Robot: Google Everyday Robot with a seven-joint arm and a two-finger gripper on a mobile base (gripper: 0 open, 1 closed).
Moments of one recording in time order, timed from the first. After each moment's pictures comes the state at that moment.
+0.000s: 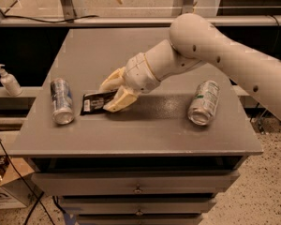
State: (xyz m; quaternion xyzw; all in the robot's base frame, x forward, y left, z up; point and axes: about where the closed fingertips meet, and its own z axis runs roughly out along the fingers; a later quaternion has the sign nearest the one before) arm 0.543 0.079 0.841 -0.74 0.49 0.27 0.37
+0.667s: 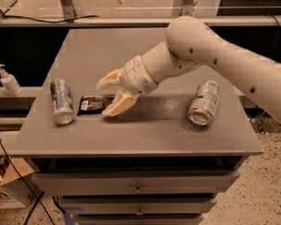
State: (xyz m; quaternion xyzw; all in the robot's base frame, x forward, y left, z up) arm 0.535 0.085 0.835 -0.75 0.48 0.28 0.36
